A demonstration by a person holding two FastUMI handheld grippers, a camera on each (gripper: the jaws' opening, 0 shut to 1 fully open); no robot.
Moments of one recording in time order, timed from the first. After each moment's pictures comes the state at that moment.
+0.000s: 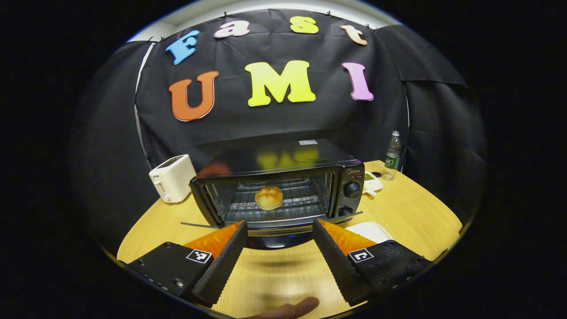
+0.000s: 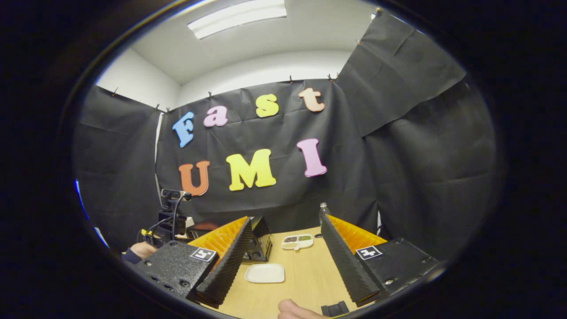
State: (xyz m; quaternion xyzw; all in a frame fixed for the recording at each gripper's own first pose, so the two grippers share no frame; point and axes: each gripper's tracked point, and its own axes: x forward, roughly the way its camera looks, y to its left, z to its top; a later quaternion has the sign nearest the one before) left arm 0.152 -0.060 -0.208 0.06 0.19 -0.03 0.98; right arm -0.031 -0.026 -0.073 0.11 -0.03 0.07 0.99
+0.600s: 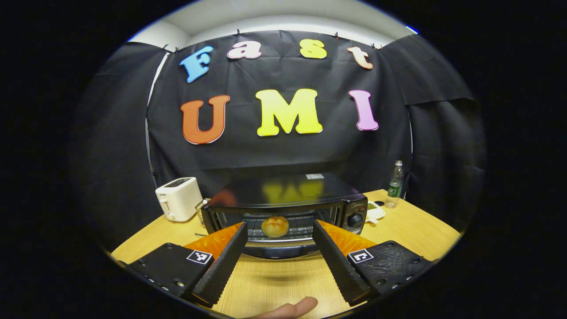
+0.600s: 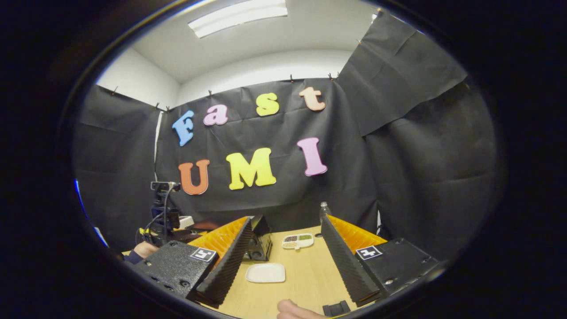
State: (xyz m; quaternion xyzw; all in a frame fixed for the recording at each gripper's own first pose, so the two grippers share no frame) left arm 0.158 -0.055 -0.155 0.04 0.08 -0.02 1.00; right arm -0.031 -0.020 -0.070 0.10 -0.03 0.07 0.99
